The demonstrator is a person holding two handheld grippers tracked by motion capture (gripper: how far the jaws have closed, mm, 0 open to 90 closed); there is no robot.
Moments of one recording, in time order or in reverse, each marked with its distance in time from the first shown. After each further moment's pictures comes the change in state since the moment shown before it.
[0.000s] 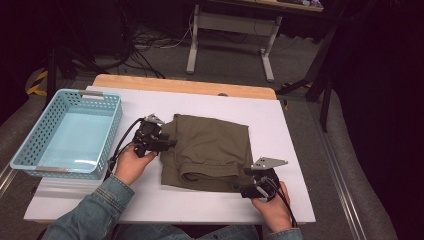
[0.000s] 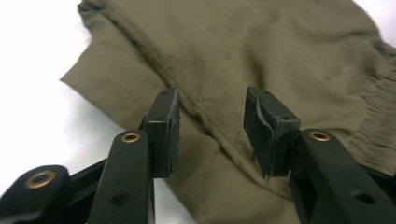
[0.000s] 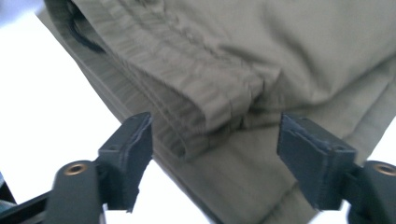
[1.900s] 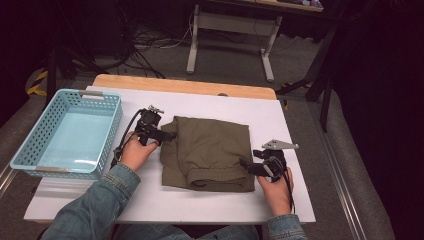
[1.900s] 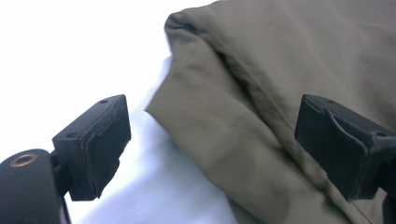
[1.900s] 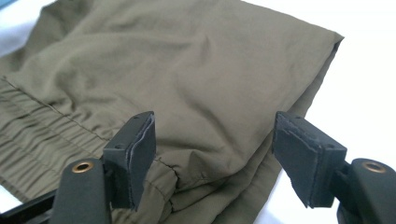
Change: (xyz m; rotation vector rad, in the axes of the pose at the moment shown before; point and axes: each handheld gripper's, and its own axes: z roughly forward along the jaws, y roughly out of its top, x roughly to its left) left arm 0.044 0.018 0.033 0.040 0.126 -0.115; right arm -0.046 0.025 0.001 -0.106 -0.120 0.118
